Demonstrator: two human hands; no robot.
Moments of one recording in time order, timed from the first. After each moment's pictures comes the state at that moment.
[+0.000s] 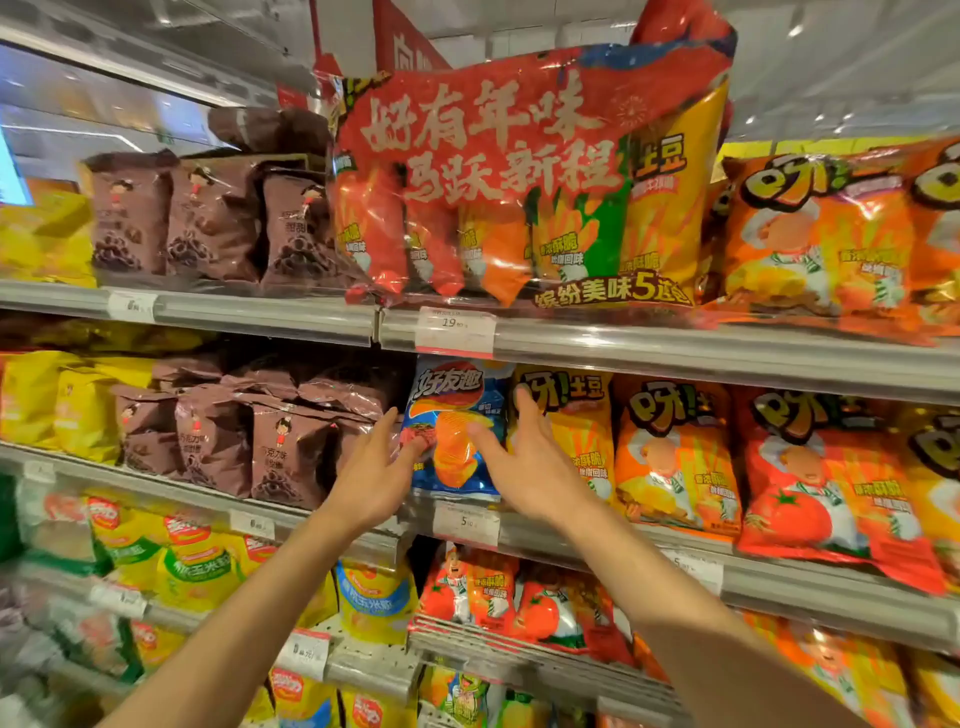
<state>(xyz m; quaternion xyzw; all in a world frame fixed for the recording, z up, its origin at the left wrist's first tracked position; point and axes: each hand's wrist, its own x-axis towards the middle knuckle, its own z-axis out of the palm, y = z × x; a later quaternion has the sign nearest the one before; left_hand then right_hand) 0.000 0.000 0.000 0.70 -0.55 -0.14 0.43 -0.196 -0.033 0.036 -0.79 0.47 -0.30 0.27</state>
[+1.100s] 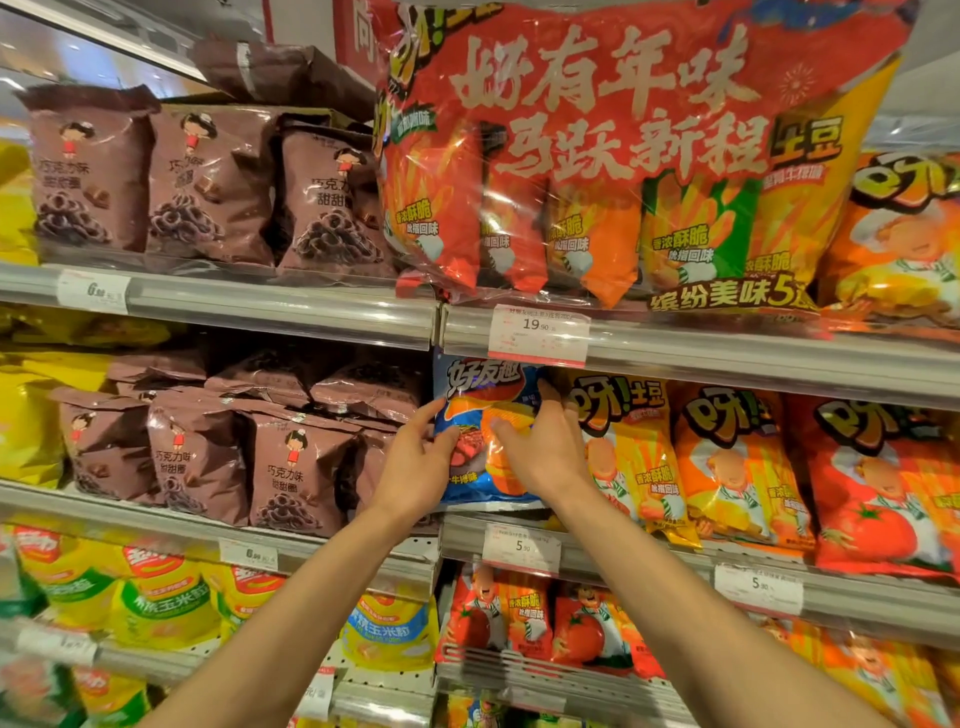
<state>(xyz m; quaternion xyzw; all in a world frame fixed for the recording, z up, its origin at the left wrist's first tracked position) 0.042 -0.049 -0.006 0.55 -0.51 -0.31 0.58 -0.101 -0.080 0.030 -0.68 0.60 -0.37 0.19</state>
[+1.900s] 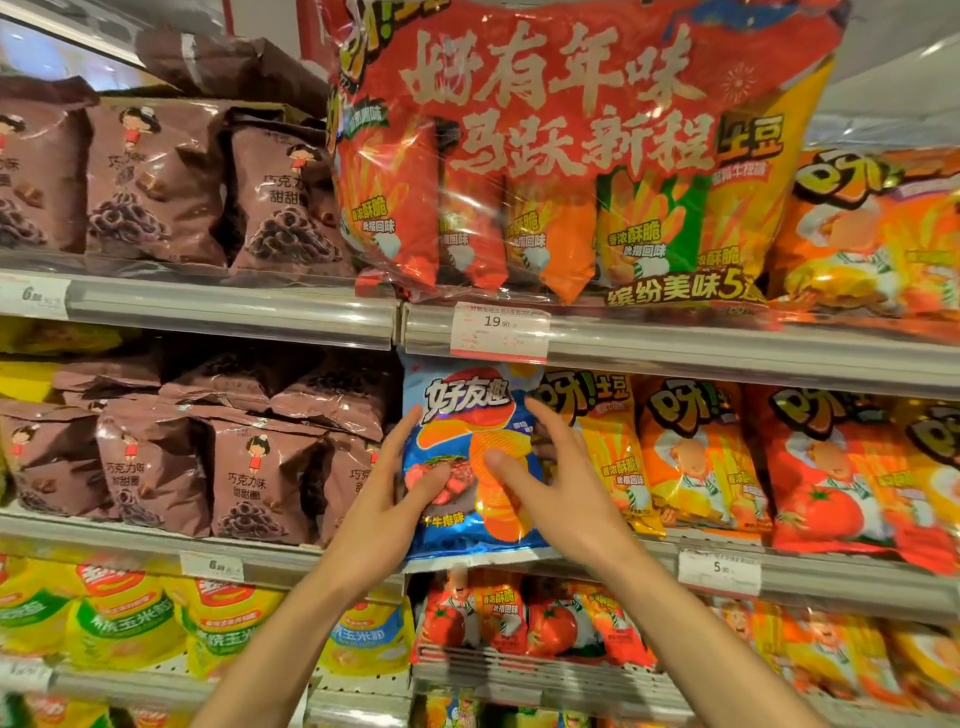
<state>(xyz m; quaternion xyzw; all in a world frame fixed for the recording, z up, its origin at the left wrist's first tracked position) 0.030 0.008 -0.014 0.46 -0.58 -0.35 0.57 -0.163 -0.032 0.009 -0.70 0.45 -0.44 0.32</state>
